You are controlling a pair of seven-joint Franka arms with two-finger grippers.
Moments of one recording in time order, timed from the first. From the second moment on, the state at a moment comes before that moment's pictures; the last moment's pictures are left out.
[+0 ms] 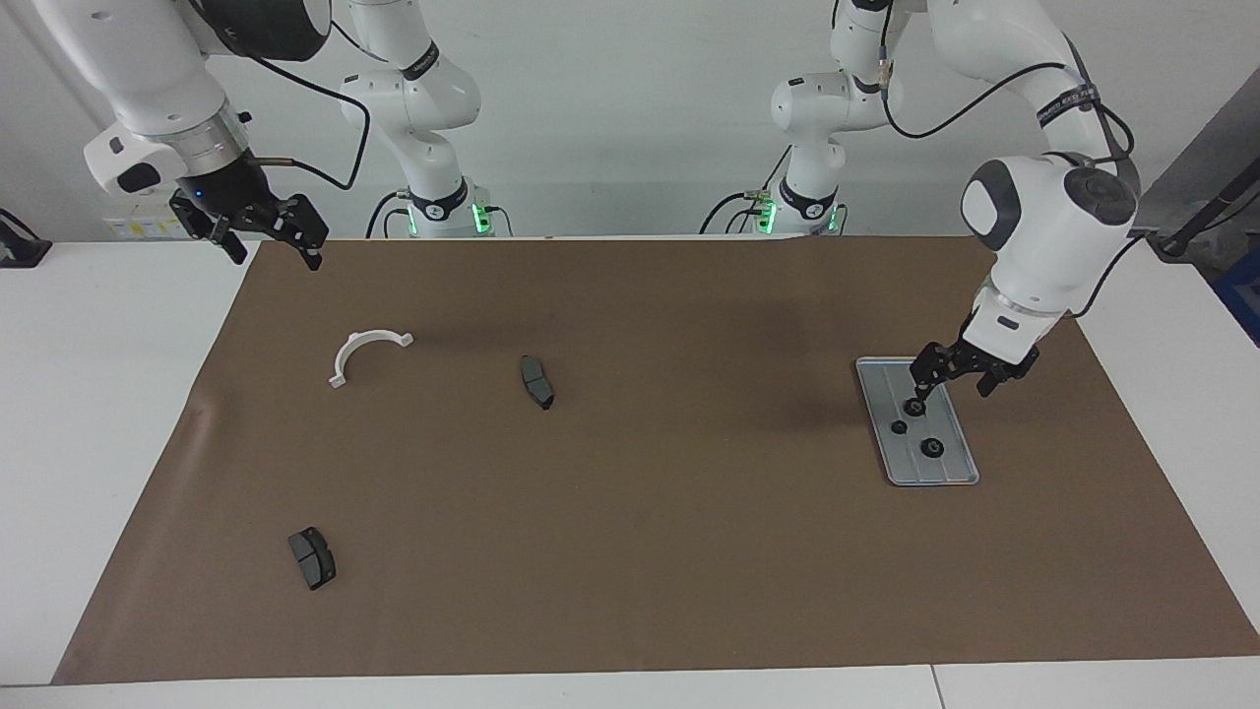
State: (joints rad) left arm 0.03 0.22 -0.06 -1.84 -0.01 2.14 0.00; right arm 0.07 -0.05 -0.14 -1.64 -0.02 1.55 0.06
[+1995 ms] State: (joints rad) left arm 0.10 0.36 -0.06 -1.96 -0.01 2.42 0.08; right arm 0.07 -0.05 -0.14 -1.64 -0.02 1.55 0.06
